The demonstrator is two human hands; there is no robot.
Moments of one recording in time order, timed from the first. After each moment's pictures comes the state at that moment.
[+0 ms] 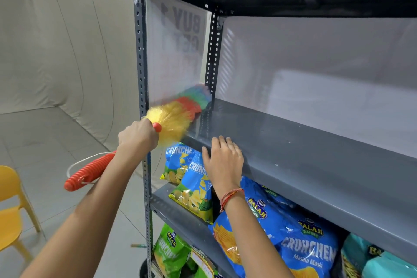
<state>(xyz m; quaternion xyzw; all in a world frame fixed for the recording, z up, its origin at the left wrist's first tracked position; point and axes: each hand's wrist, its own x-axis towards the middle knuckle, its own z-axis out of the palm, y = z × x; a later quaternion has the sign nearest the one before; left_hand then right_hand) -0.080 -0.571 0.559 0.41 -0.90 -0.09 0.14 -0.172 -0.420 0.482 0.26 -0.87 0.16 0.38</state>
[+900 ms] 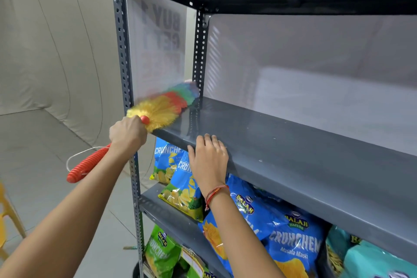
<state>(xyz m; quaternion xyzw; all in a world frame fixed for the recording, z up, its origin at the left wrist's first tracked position) -0.106 -0.578 0.548 0.39 -0.90 -0.05 0.21 -0.170 -0.418 0.483 0.26 -0.88 0.16 0.36</state>
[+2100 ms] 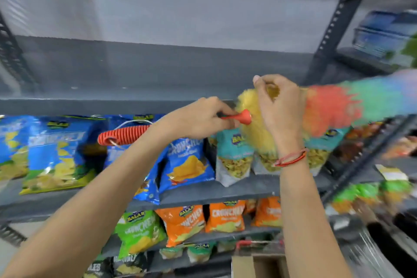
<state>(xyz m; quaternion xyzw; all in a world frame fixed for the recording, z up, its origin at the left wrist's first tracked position) -0.104 -0.257 0.535 -0.44 -0.85 -0.28 -0.06 -0.067 -0.096 0.522 -0.08 -0.82 0.32 0.46</state>
